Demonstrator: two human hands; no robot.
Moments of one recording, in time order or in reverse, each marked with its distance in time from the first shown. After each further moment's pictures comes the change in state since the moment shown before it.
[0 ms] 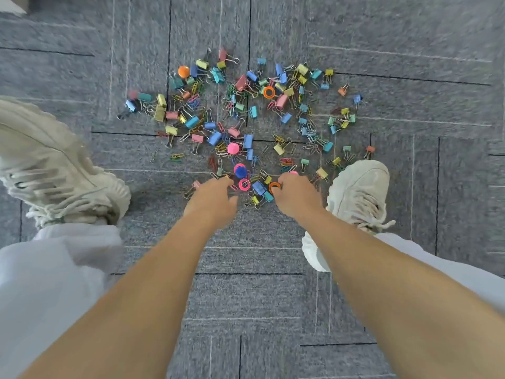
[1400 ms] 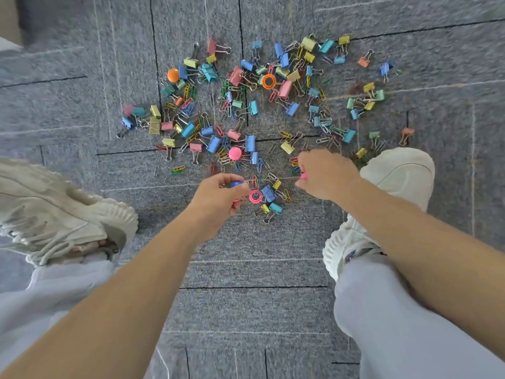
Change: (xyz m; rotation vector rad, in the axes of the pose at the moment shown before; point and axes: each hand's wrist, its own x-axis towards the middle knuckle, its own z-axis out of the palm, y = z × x) left_hand 0.023 0.030 -0.016 -0.999 -0.067 -0.327; right_hand 0.057 0.034 -0.038 -0.242 -0.139 -0.268
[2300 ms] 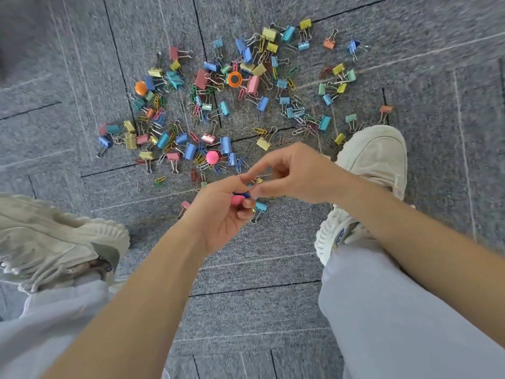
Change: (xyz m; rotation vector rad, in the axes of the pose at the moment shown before) left_hand -0.023 0.014 0.050 -0.322 -0.253 -0.121; right_hand -0.044 0.008 -0.013 1.085 -0.078 -0.385
